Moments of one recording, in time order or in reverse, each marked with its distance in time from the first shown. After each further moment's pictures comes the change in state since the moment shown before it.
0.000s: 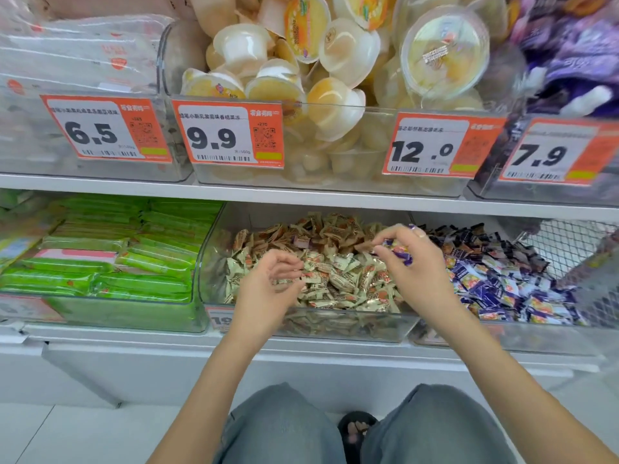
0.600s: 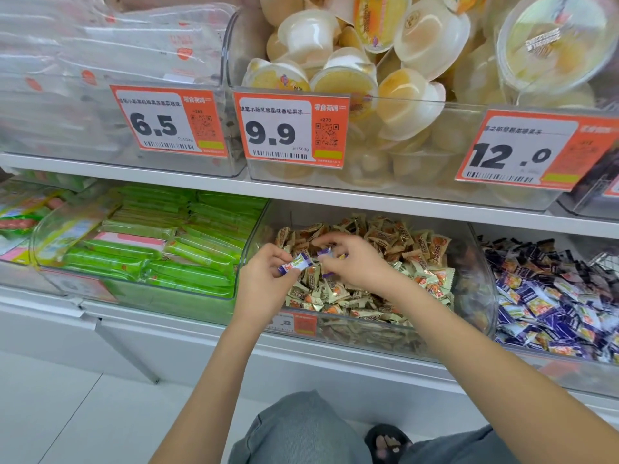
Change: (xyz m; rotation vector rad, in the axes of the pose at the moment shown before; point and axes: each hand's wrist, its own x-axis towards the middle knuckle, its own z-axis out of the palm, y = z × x) left_hand 0.027 -0.026 -0.046 0.230 0.259 -0.105; right_hand 0.061 -0.031 0.121 0.184 -0.606 0.188
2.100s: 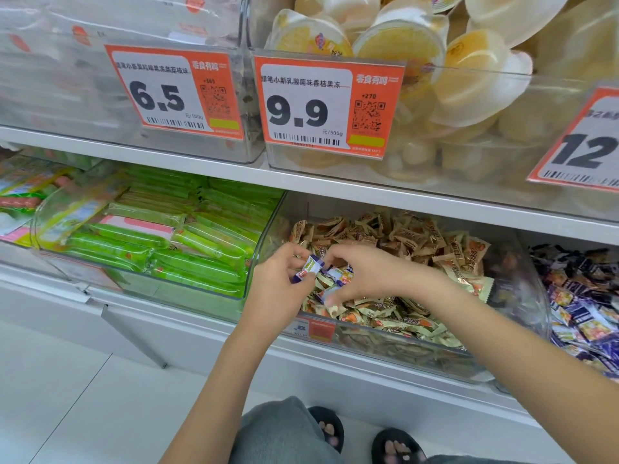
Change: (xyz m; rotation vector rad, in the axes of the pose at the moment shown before) left_hand 0.004 -0.013 0.001 0.009 -0.066 0.050; right_hand 0.024 0.005 0.000 -0.484 -0.374 -0.167
